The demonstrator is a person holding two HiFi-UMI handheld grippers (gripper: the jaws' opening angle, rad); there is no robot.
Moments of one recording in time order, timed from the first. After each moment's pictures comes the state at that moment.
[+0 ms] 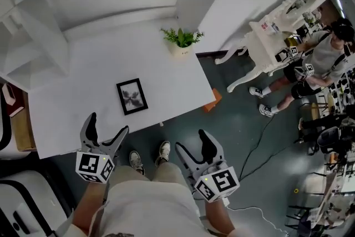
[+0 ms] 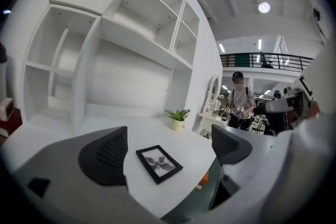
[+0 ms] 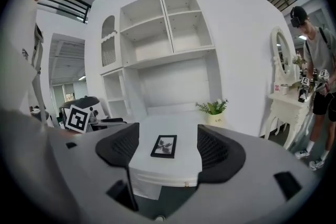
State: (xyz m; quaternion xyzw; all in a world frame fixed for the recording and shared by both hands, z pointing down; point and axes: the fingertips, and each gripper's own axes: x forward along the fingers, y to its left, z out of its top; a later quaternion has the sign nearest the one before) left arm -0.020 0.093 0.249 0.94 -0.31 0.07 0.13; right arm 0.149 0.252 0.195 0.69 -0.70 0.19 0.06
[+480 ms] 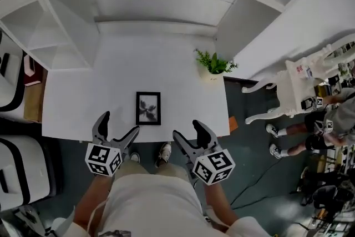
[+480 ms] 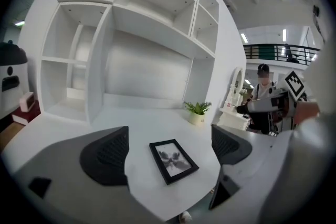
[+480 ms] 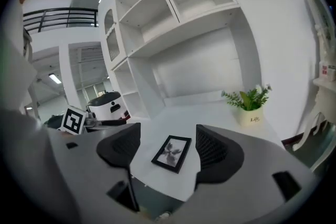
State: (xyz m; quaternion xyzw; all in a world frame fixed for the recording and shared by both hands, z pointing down) left arm -0.003 0.051 0.285 0.89 -0.40 0.12 0.17; right arm 0.179 0.116 0.246 0.54 -0.80 0.25 0.07
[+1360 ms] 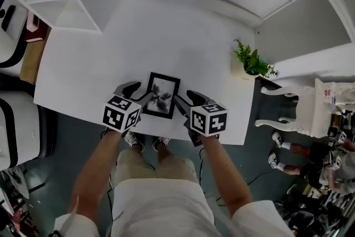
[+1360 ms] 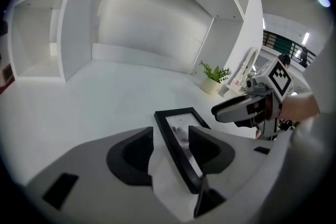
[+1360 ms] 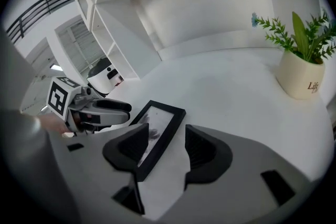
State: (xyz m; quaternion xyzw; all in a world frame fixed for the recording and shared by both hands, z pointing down) left arm 0.034 -0.026 0.435 0.85 -0.36 0.26 0.29; right arm 0.152 -0.009 0.433 0.41 -0.79 0.39 0.24
